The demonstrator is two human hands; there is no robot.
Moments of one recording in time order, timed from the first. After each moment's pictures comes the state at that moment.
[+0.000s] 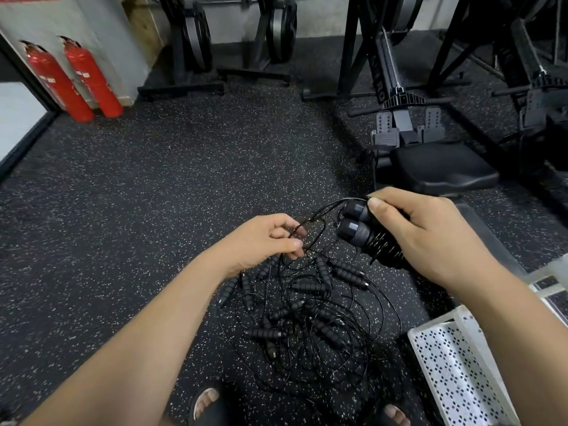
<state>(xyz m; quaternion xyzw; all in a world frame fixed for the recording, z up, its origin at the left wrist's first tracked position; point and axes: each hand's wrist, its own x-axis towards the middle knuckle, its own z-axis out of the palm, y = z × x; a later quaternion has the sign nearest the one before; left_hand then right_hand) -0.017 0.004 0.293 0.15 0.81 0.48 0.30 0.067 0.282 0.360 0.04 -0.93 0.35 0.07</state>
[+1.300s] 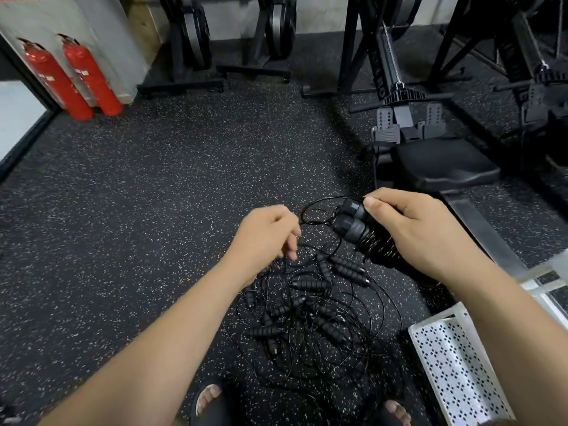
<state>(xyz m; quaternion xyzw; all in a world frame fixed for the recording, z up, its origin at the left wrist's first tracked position) 0.007 0.028 0.301 0.03 0.83 0.54 0.15 0.061 0.276 0.355 -0.01 -0.93 0.37 0.03</state>
